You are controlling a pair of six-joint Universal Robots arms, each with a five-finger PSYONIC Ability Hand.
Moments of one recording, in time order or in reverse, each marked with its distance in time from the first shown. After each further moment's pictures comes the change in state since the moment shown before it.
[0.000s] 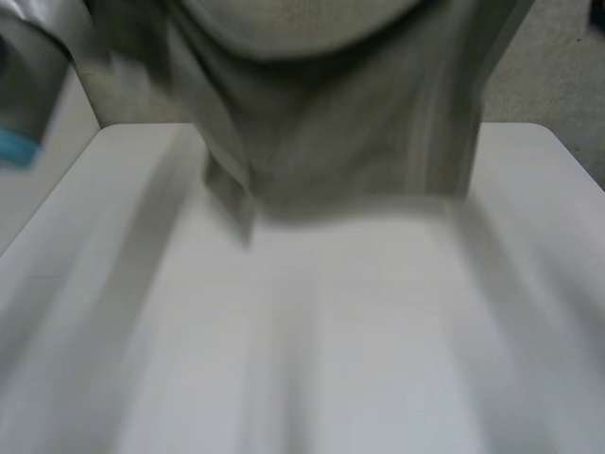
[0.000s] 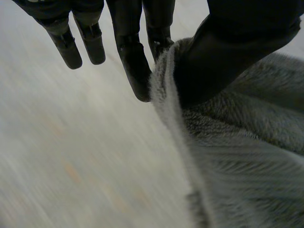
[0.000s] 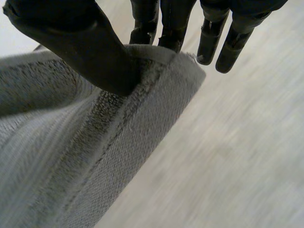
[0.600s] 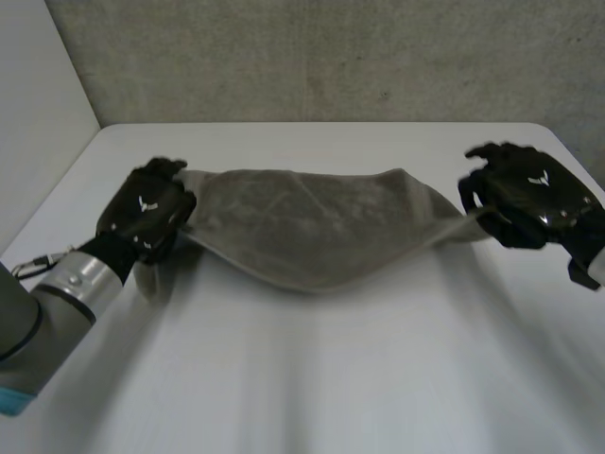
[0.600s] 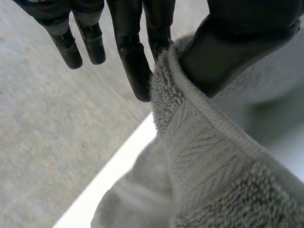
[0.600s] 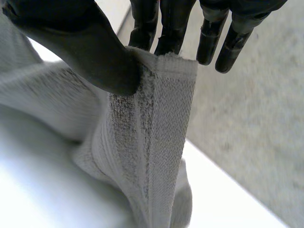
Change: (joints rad) left arm 0.162 0.164 -1.102 0.397 0.314 0.125; right arm -0.294 -0.300 1.082 -0.197 -0.495 -0.206; left_hand 0.000 0.000 0.000 0.000 0.007; right_hand 0.002 0.000 0.000 0.000 0.003
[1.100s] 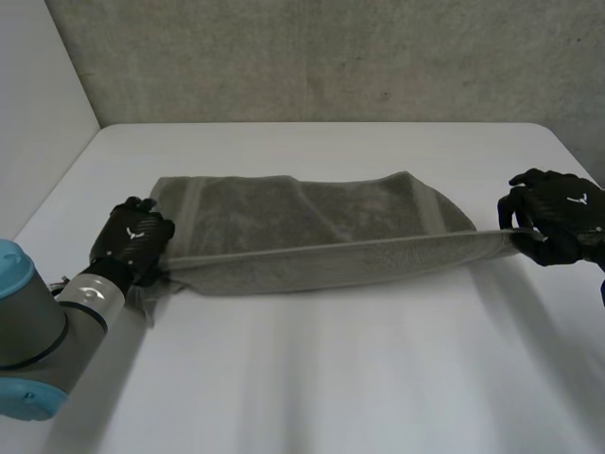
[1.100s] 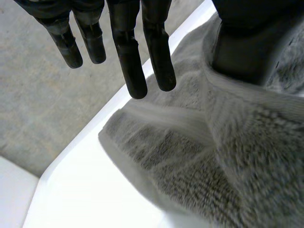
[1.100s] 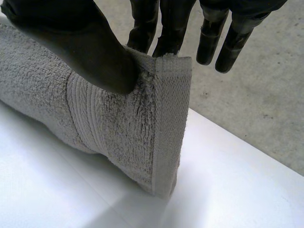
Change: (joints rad) left arm 0.001 -0.185 0.041 0.006 -0.243 0.070; right arm -0.092 -0.005 0.022 0.134 0.108 -0.009; left_hand -0.490 -0.515 0.000 0.000 -0.526; right_hand 0.000 0.000 0.000 0.000 0.000
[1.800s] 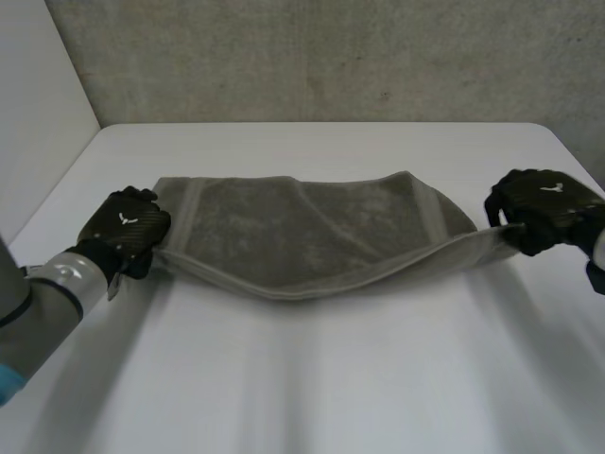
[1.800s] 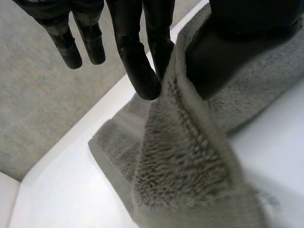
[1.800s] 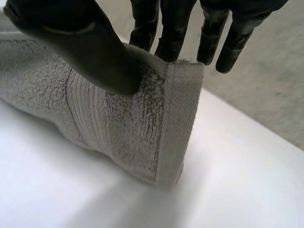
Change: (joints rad) left arm 0.020 0.112 0.120 -0.340 0.076 -0.002; right arm 0.164 0.173 -0.305 0.306 0.217 -0.136; left_hand 0.488 0.526 0.000 0.000 0.519; right_hand 0.000 0.000 0.000 0.000 0.000
